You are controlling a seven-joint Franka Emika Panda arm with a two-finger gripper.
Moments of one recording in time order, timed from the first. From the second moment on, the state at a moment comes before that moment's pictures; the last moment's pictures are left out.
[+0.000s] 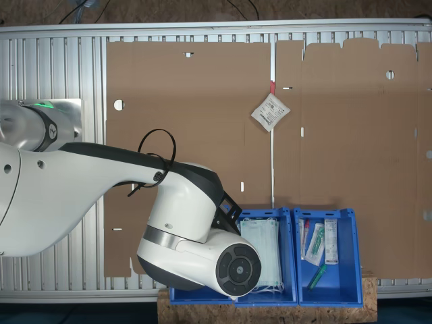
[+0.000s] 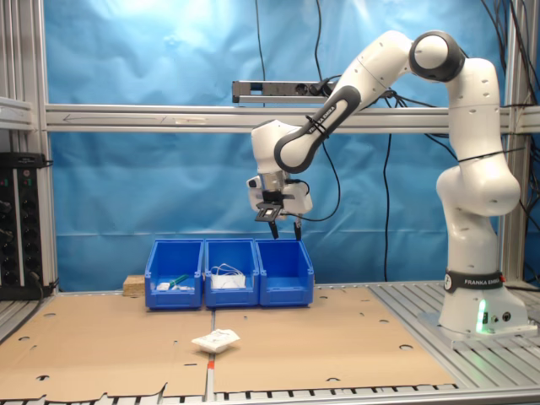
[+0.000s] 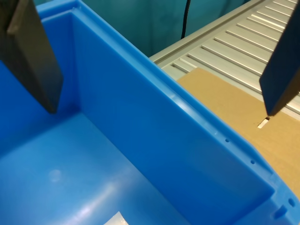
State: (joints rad) arm 0.01 0.07 -0.52 -2.27 -0.23 2.19 -0.31
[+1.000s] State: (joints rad) arm 0.12 -0.02 -0.43 -2.26 -0.23 2.18 -0.31
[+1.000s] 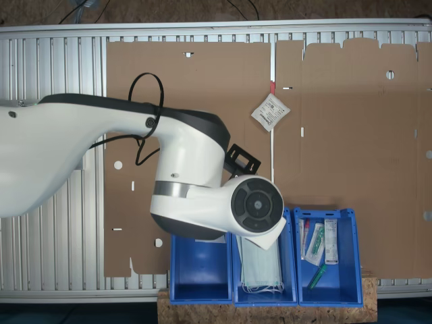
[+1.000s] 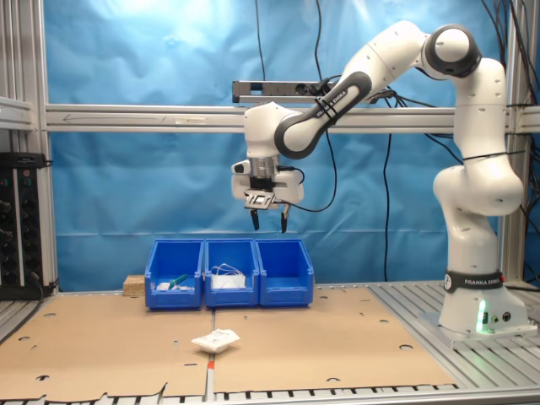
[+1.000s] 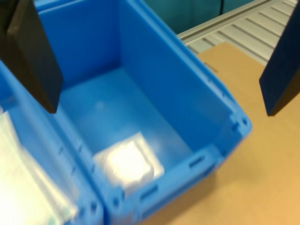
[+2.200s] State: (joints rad) arm 0.33 0.30 -0.29 -2.01 -0.15 2.17 -0.31
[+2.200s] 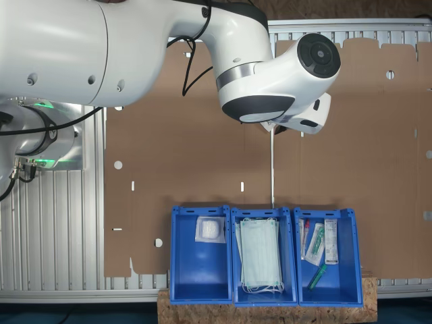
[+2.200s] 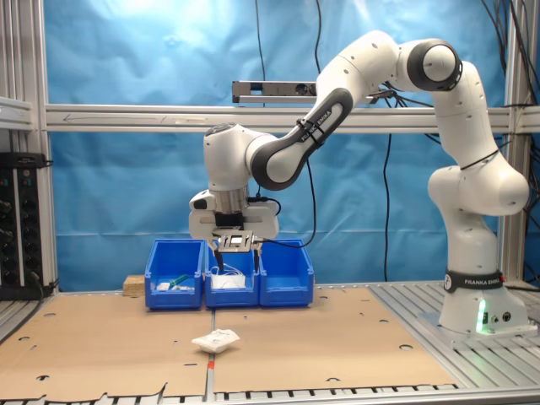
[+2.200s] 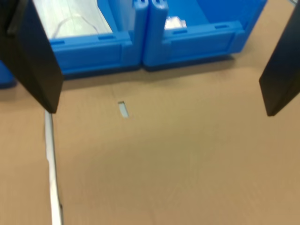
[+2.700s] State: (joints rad) arm 0.34 0.42 -0.28 -1.94 -0.07 2.16 -0.31
